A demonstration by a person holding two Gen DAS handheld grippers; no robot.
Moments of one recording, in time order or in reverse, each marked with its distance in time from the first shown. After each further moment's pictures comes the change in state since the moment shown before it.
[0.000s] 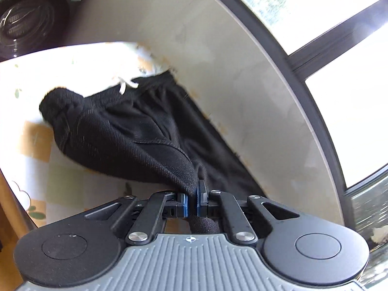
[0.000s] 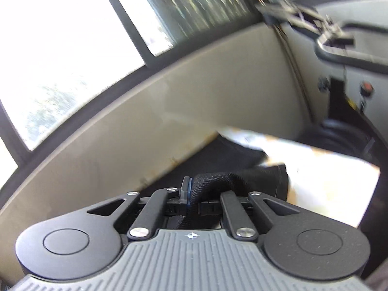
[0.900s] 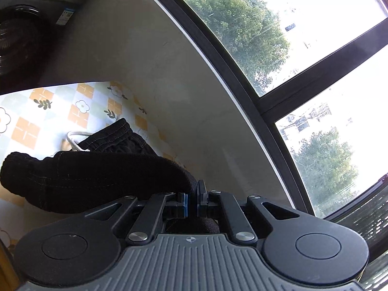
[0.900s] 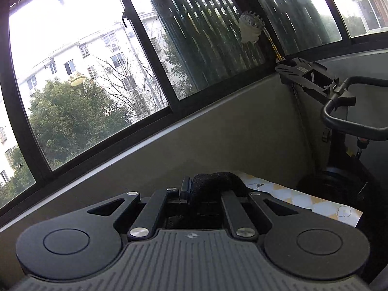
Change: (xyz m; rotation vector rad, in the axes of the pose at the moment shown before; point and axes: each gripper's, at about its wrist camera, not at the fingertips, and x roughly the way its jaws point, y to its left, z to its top) left arm -0.013 -0.047 0.053 -0.036 -0.134 -0.110; right arm -0.047 0.040 0.021 -0.040 -0.085 -0.025
